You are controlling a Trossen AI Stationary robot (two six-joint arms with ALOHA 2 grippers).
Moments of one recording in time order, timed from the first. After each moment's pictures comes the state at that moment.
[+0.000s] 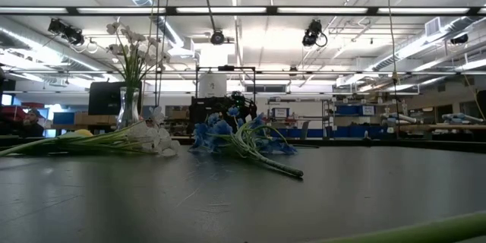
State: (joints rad) left arm 0.42 0.98 1.07 0.00 0.17 -0.11; right arm -0.24 1.18 1.50 -0.51 0.01 0.04
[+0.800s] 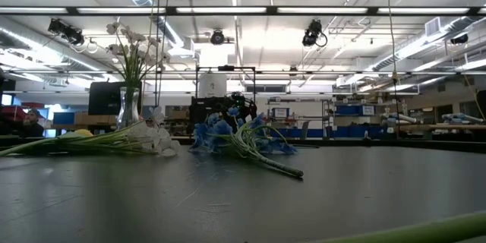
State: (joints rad) left arm 0.44 0.89 1.07 -0.17 0.04 -0.06; right arm -0.22 1.12 1.50 -0.42 -0.03 0.03
